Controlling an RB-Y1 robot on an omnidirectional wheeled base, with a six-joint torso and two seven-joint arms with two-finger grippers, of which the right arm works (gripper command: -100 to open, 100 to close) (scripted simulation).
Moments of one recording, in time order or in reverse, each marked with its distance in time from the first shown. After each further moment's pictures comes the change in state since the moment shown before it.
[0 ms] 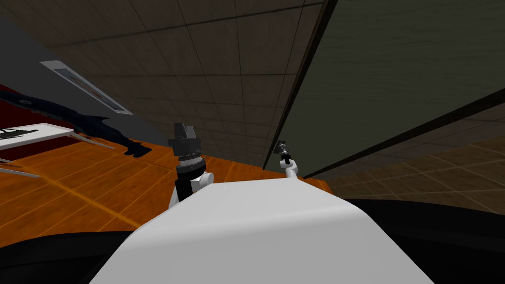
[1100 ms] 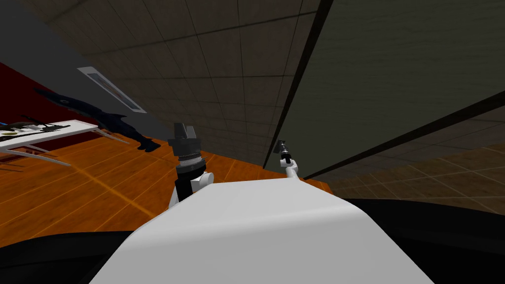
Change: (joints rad) arm -0.018 -0.029 0.026 0.037 -0.131 -0.011 -0.266
